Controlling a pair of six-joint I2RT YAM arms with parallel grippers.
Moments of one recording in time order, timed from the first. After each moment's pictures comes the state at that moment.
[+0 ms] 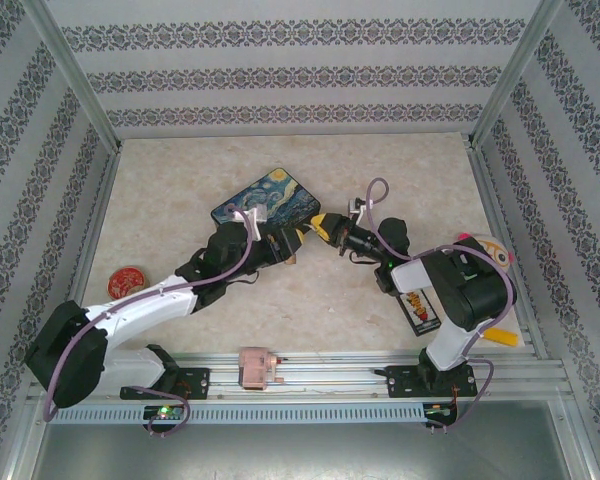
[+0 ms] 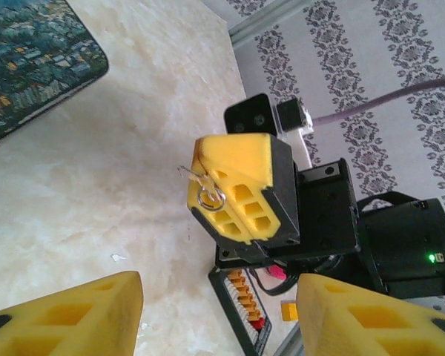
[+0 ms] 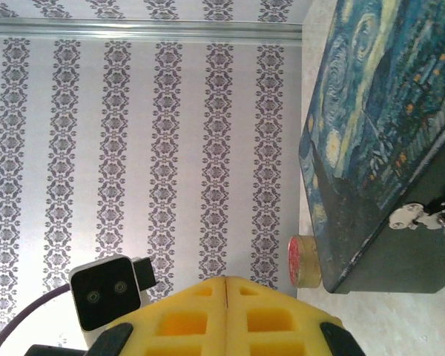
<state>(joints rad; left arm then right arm) -0.68 1.26 0.66 0.30 0.20 -0.99 0.39 1.72 0.52 1.27 -0.70 1.59</state>
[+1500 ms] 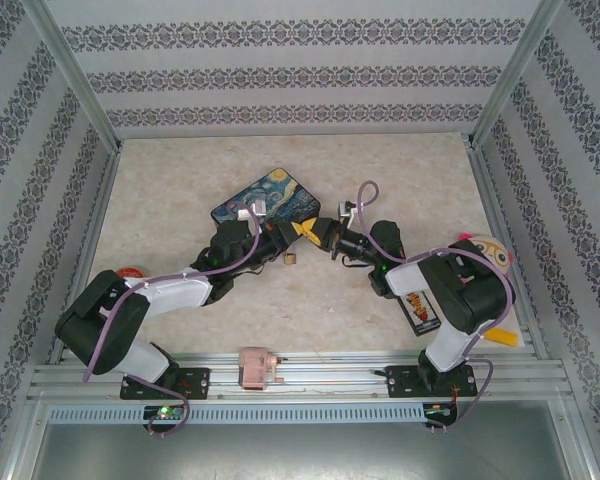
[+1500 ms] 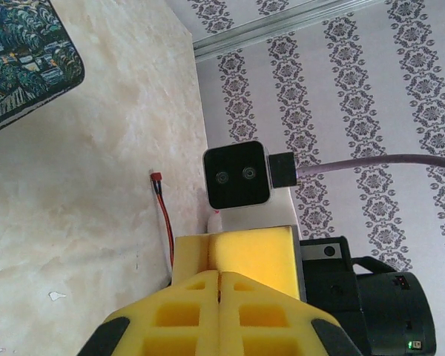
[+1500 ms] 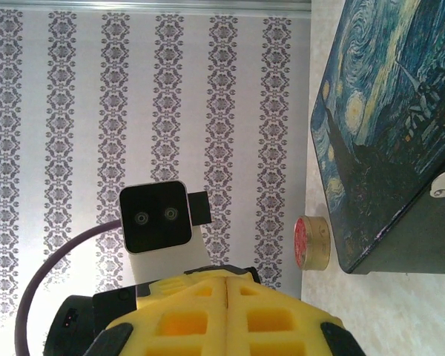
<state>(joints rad) -0.60 1.47 0.60 0.72 0.32 -1.20 0.46 1.71 0.52 1.26 -0.68 1.59</state>
